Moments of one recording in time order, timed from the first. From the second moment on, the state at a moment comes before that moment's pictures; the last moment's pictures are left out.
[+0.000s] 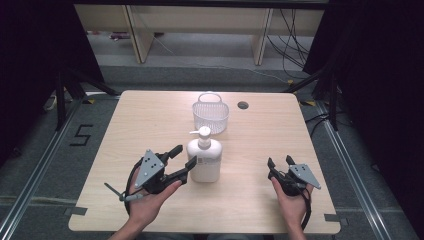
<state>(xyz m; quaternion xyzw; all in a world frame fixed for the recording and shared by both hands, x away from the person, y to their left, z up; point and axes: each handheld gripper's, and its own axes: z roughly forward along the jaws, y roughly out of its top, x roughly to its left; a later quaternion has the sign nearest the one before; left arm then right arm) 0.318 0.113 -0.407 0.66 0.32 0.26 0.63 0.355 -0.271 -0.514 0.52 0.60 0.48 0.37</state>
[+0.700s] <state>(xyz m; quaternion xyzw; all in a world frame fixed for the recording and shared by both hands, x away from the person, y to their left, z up) 0.336 0.070 -0.386 0.66 0.32 0.31 0.60 0.357 -0.272 -0.515 0.52 0.60 0.49 0.36</state>
